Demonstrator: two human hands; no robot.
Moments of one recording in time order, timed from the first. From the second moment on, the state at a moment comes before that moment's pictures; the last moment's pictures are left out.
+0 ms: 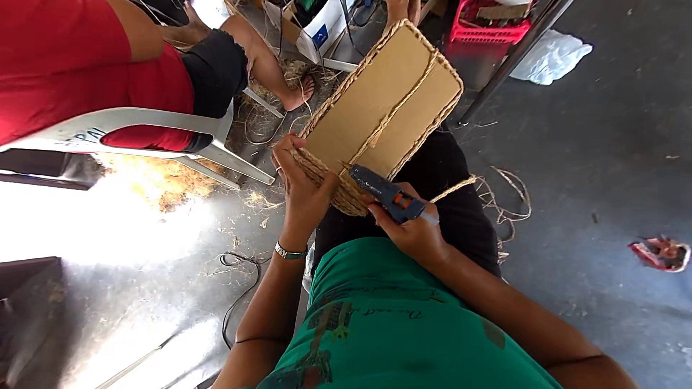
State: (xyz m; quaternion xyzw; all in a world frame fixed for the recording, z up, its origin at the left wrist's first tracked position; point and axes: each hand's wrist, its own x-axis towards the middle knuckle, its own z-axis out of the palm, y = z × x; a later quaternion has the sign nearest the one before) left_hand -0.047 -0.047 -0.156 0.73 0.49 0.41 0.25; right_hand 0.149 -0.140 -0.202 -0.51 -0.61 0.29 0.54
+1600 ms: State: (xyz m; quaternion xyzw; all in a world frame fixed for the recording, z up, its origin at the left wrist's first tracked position) left_hand -0.044 -0.048 -0.180 0.72 0.49 0.40 0.28; right_hand 0.146 -0.131 -0.207 -0.48 -0.53 0.33 0.62
